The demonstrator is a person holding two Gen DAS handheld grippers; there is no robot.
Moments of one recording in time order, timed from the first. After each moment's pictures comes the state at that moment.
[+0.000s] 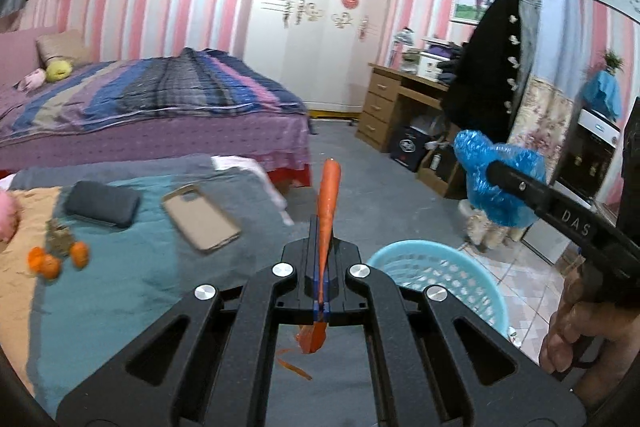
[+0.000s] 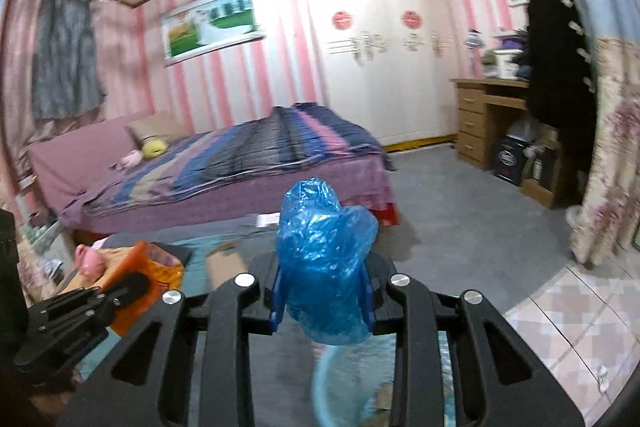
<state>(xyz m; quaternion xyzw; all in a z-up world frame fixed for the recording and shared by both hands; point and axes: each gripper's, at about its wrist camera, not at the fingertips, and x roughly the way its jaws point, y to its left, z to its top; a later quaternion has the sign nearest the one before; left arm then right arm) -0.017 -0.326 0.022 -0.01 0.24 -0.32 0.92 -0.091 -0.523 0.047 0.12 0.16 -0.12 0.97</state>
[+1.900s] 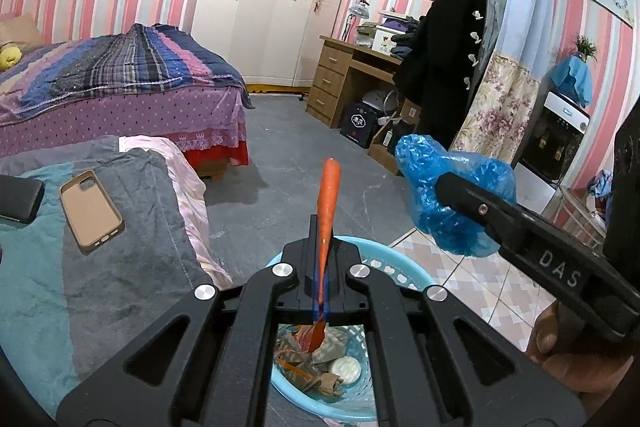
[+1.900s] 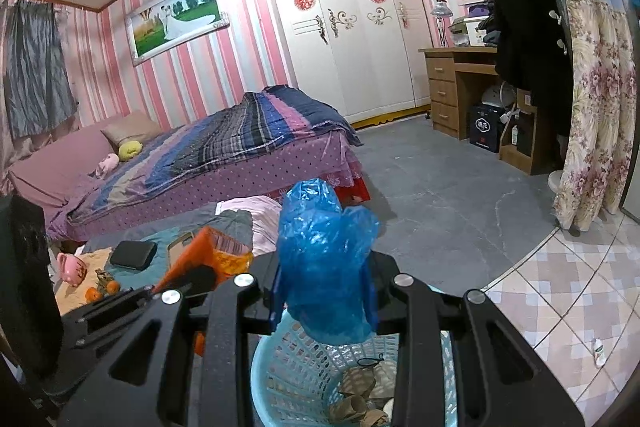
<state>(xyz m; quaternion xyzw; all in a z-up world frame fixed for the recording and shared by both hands) -0.011 -0.430 0.004 -0.02 0.28 -0.40 0.87 -0.088 -0.577 0.032 0.15 0.19 -0.15 0.96</state>
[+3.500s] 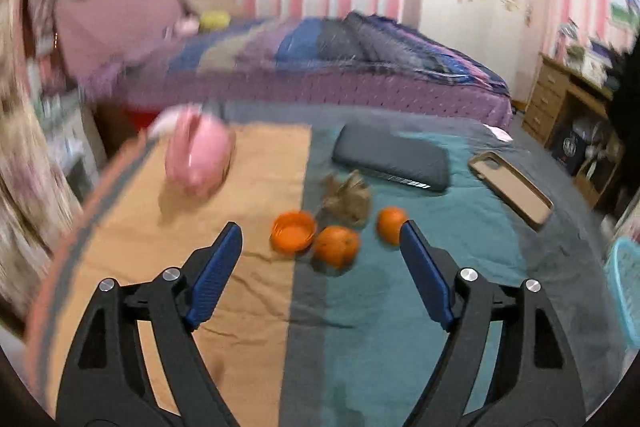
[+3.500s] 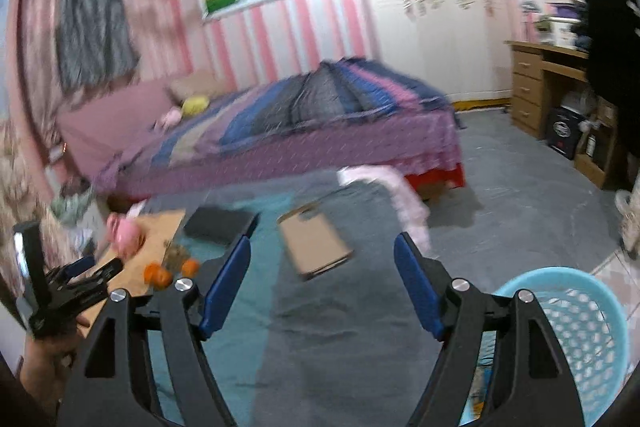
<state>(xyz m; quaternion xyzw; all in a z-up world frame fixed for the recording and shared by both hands) 0.120 -0.058 -0.049 -0.02 0.32 -0.04 0.95 0.032 -0.391 0.005 0.11 0.24 -0.01 0.96</state>
